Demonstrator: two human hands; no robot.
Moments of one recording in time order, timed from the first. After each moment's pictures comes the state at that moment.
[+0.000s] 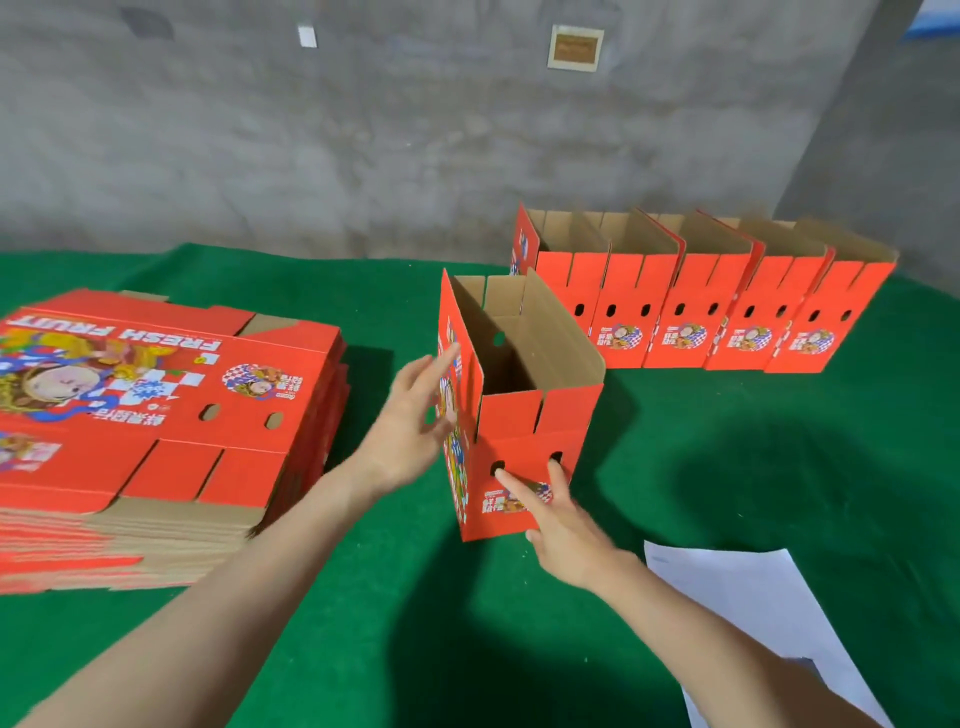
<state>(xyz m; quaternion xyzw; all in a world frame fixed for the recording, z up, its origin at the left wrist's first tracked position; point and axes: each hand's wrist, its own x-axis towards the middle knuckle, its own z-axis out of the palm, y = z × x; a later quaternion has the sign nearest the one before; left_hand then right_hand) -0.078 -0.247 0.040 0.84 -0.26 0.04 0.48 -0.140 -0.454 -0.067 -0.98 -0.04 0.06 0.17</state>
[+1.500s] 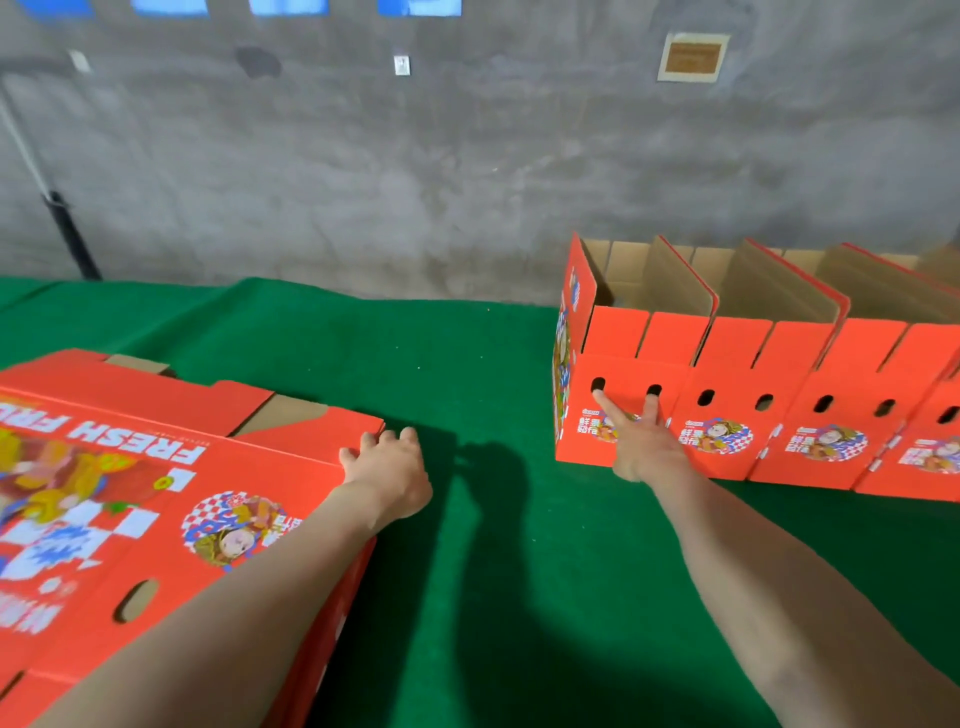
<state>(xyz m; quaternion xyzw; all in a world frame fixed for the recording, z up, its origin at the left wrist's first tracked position) 0.193 -0.209 -0.025 1.00 0.03 -0.07 0.04 0.252 -0.497 -0.061 -0.99 0.10 0.08 0.08</state>
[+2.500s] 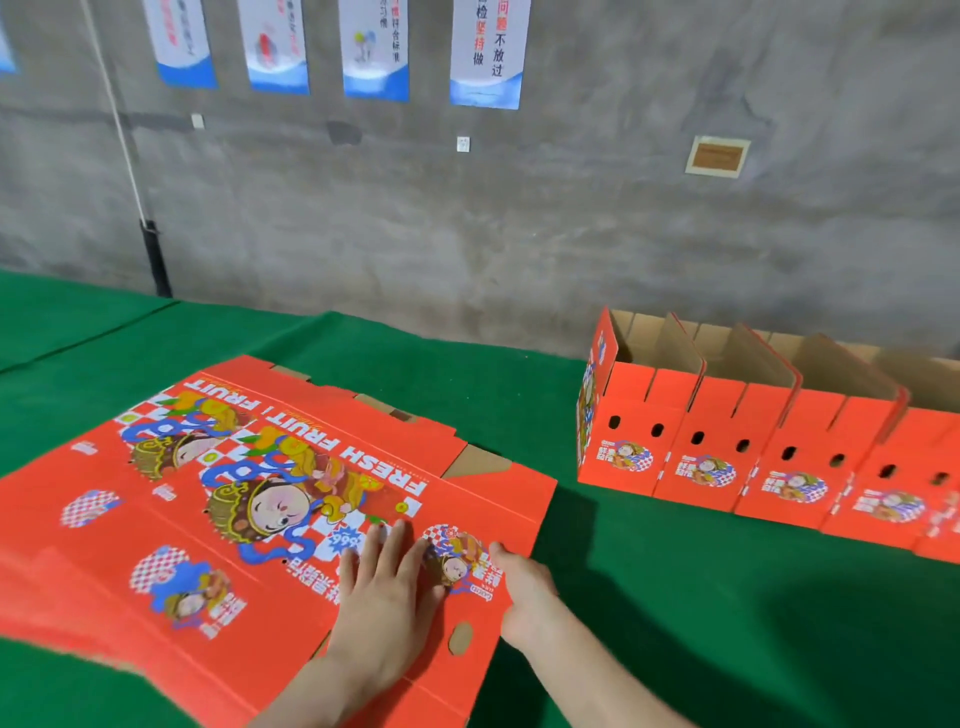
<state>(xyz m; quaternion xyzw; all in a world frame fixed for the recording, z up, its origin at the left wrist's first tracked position) -0.033 -0.142 -0.031 0.99 -0.02 0.05 0.12 0.021 -0.283 -0.033 -0.54 0.28 0.13 0.79</state>
